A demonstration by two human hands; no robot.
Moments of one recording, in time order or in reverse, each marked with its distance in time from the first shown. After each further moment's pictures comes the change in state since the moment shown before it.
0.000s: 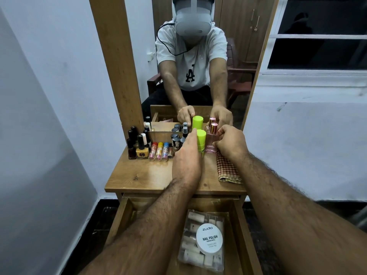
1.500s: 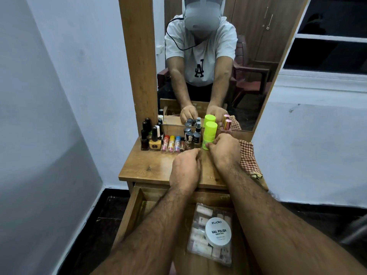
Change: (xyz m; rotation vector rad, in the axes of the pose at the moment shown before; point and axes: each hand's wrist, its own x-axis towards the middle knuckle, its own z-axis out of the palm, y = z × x) left_hand -0.021 -0.042 -0.009 0.030 -0.047 -0.083; right_hand -0.037 -0.032 0.049 -0.073 0.101 0.106
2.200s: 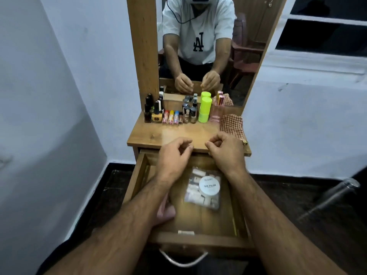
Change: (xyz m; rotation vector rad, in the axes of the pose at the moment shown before) left_hand -0.082 -0.017 -0.047 -0.282 -0.046 -0.042; right_hand -0.120 0.033 -0.070 0.190 -0.083 -0.221
